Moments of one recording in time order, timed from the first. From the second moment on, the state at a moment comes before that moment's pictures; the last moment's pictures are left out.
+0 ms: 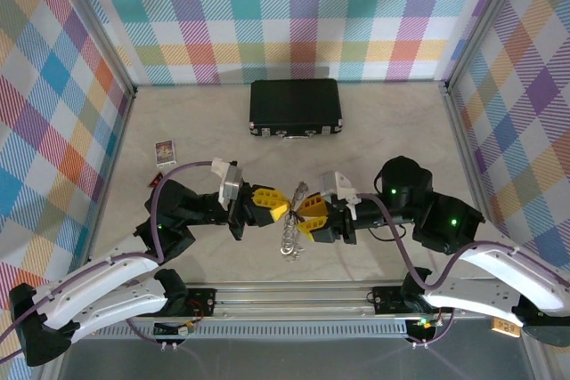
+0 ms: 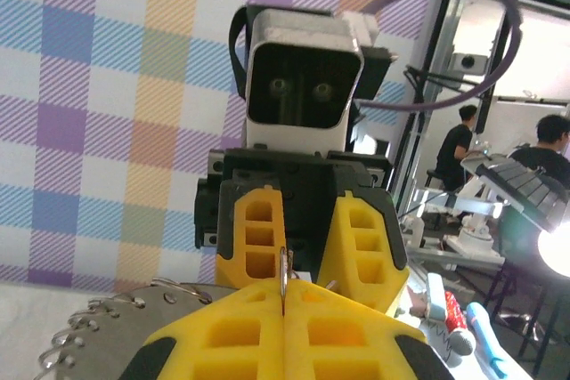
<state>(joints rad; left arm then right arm) -0.89 0.81 0.71 0.45 0.69 -0.41 1.05 0.85 1.10 -0.47 -0.56 -0.05</state>
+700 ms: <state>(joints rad) -0.89 0.82 0.71 0.52 0.69 -0.44 1.05 0.83 1.09 -0.33 -0.50 0.00</state>
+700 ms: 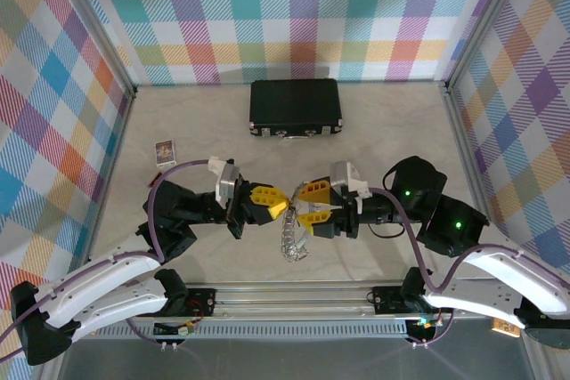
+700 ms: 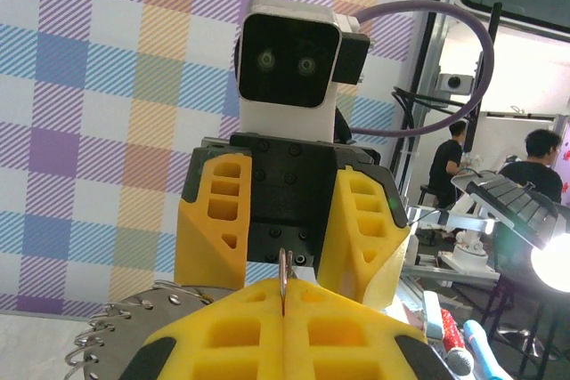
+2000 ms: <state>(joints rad) -0.88 0.80 0.83 0.10 0.65 -0.22 1.05 0.95 1.25 -0.54 -0.45 -0.08</state>
